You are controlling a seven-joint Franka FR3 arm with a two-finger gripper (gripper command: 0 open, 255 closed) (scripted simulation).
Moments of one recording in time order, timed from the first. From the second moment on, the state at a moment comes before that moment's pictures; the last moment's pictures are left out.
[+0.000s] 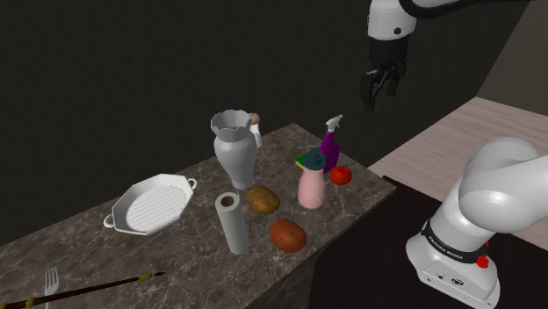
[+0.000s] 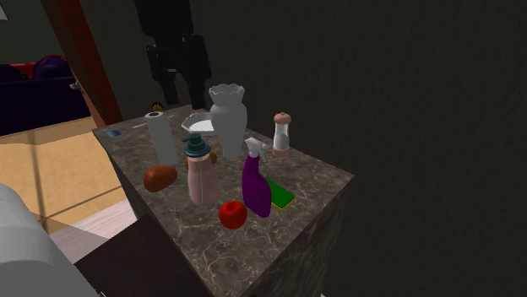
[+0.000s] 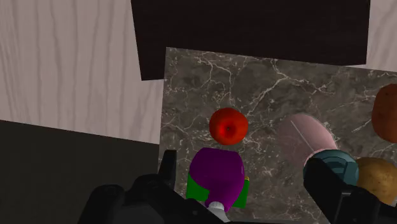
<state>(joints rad) -0.01 -0.82 0.03 -2.42 -0.11 1.52 0.16</state>
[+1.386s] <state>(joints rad) -0.24 -0.20 -0.14 -2.43 0.25 2.08 0.68</state>
